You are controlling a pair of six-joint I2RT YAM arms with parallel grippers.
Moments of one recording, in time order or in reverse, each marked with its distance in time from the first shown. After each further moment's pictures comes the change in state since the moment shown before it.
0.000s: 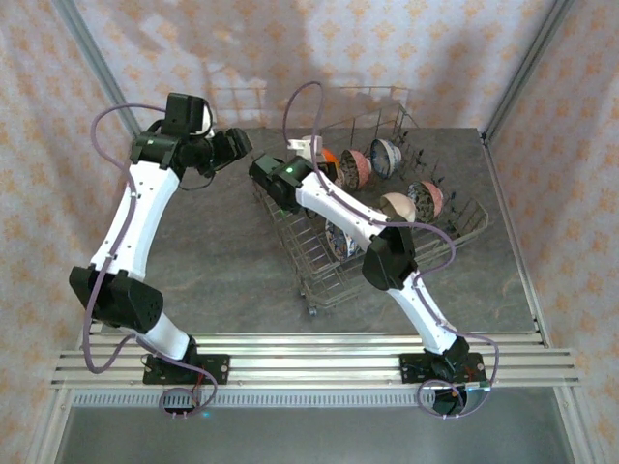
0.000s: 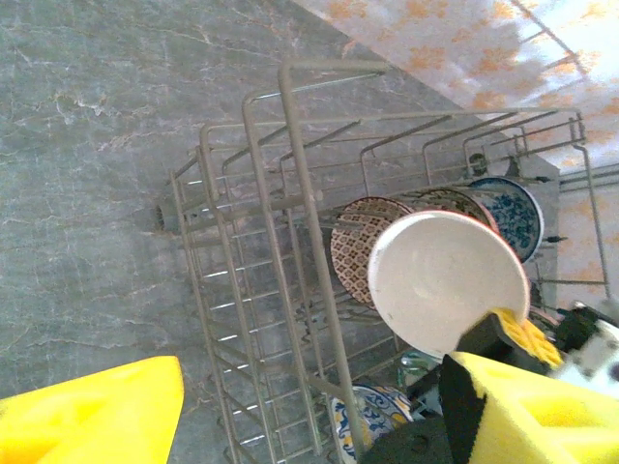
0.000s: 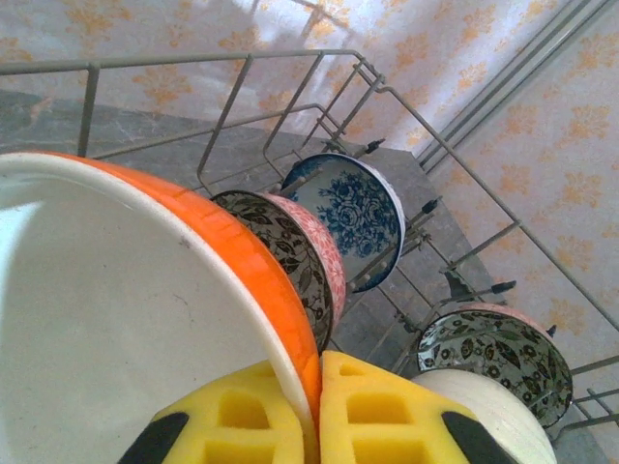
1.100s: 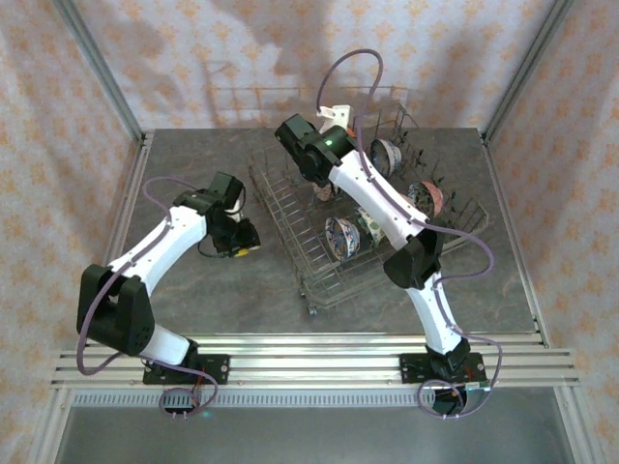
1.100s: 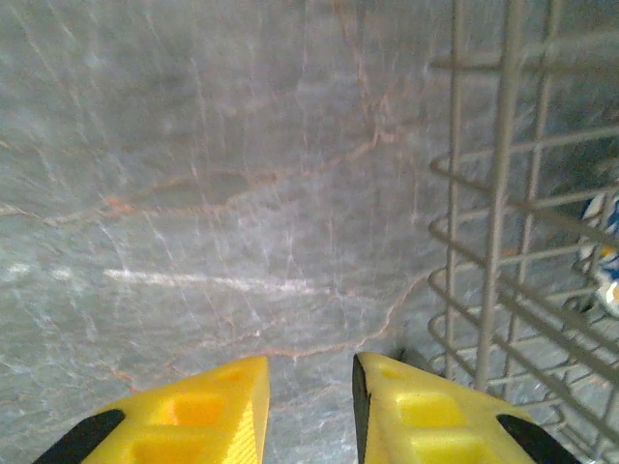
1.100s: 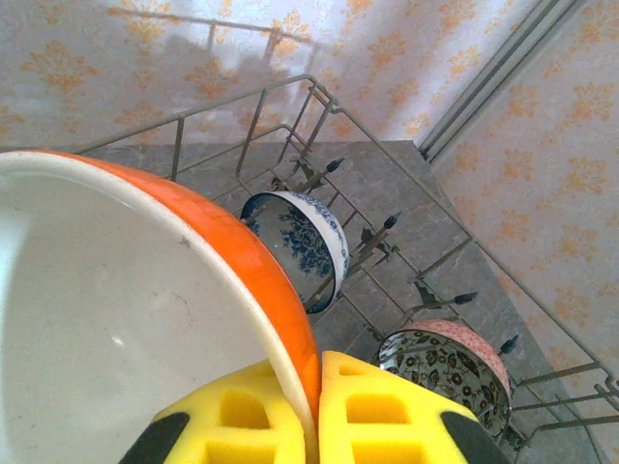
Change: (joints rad) left arm -0.164 -0.121 -0.663 0.030 0.033 -0.017; right arm -0.090 -0.170 0.075 -0.039 -0.147 -0.117
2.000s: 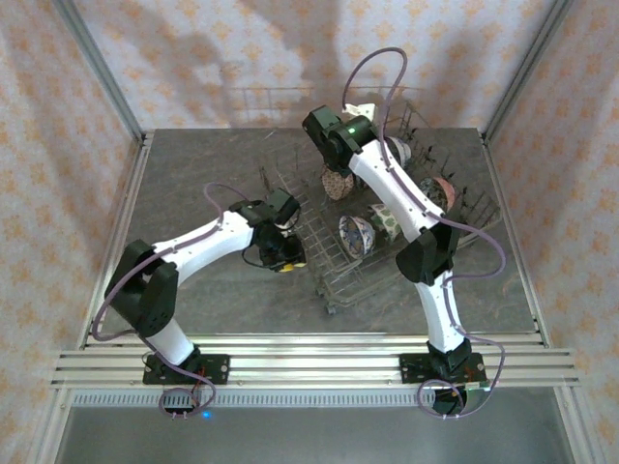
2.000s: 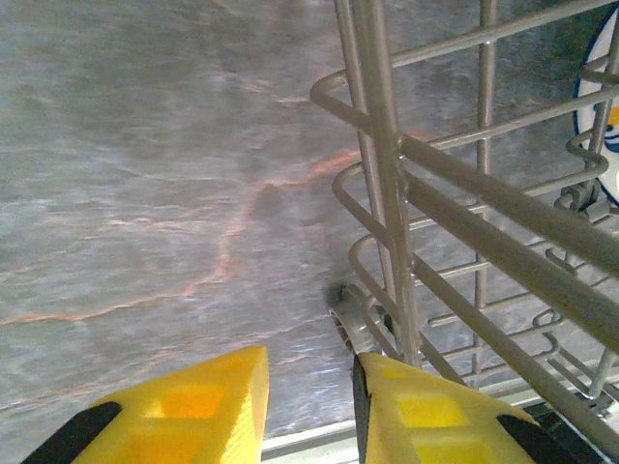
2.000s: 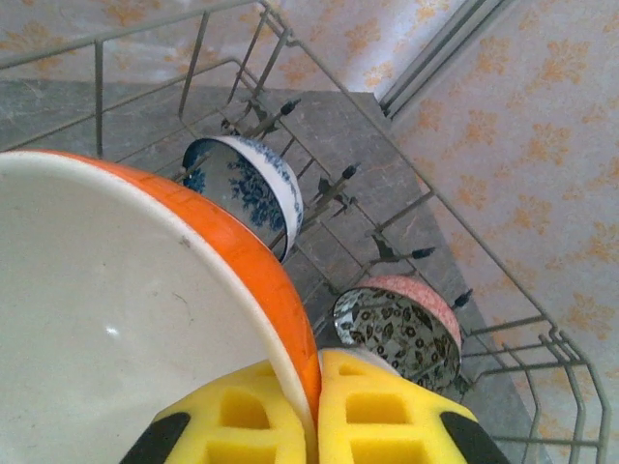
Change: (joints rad) left arm -0.321 0.177 0.074 0.134 0.063 -0.247; right arm -0.124 -0.053 -0.083 -0.055 -0.079 -0.061
